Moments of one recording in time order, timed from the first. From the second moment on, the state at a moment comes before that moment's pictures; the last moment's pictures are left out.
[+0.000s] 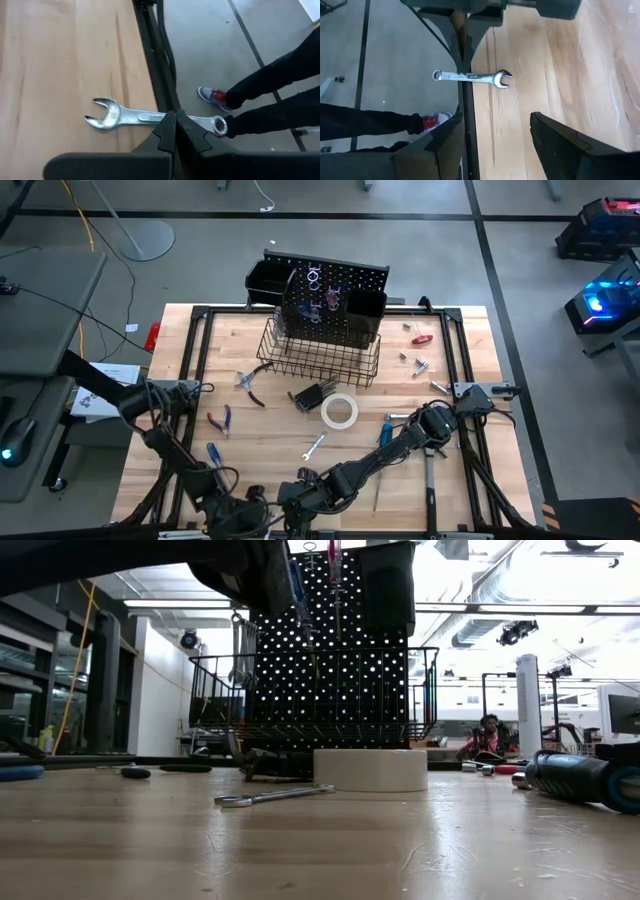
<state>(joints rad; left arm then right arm) -1.00 1.92 0.91 0.25 -0.30 -0.76 0.53 2.52 2.33 -0.69 0.05 0.69</state>
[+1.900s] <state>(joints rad) -0.90 2.04 1.04 0.24 -0.05 -0.75 0.54 2.52 2.33 -0.67 0.01 0.66</state>
